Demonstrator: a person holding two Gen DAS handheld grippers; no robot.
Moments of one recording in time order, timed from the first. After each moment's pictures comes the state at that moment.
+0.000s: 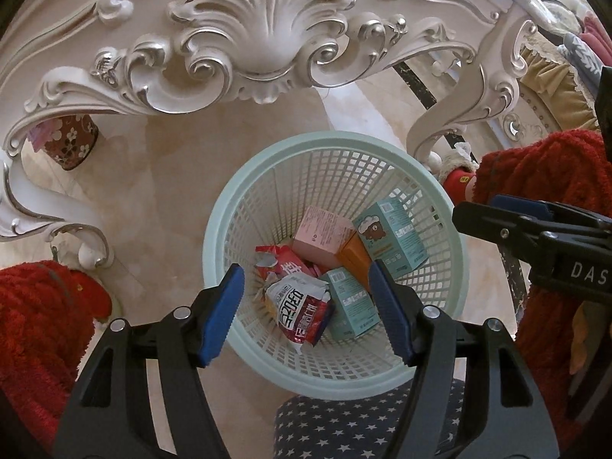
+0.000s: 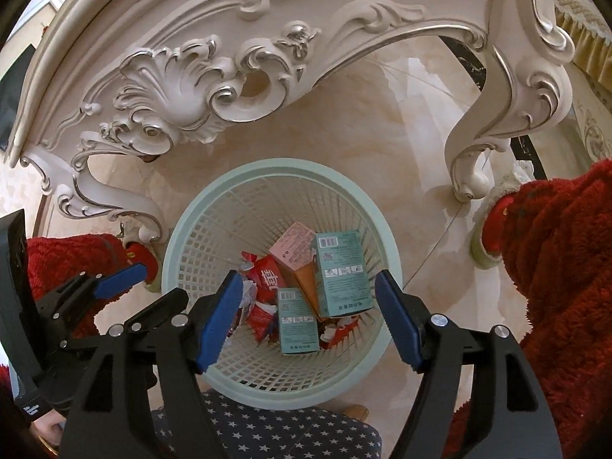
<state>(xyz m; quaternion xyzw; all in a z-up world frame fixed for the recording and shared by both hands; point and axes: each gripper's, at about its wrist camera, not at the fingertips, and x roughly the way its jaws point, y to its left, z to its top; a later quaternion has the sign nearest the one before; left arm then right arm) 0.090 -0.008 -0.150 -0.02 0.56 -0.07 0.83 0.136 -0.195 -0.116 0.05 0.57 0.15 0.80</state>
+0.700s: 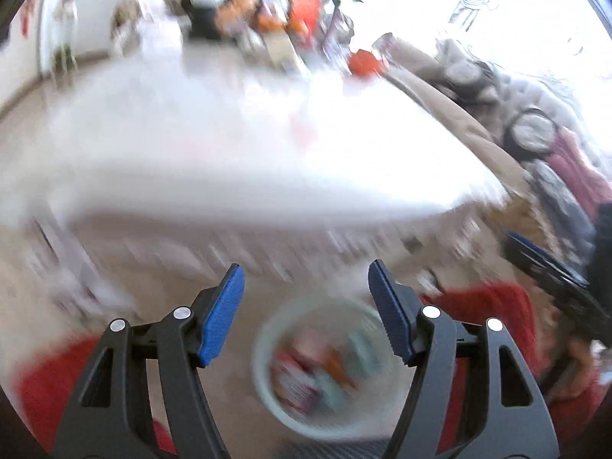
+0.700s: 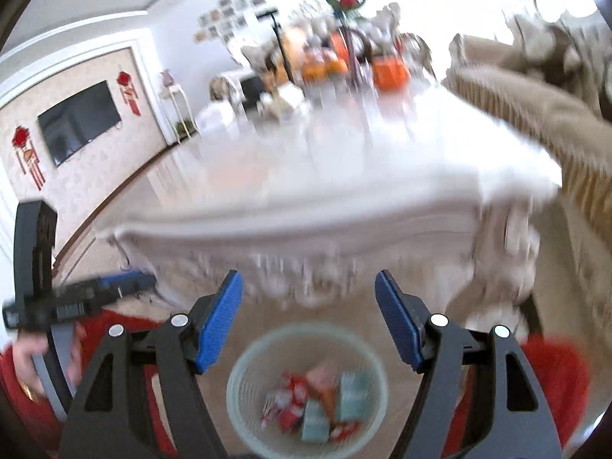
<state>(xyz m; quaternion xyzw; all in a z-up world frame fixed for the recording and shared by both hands) 0.118 0.087 0.048 -0.10 0.39 -0.05 0.91 0.152 -0.215 0.073 0.05 0.32 0.23 0.92</state>
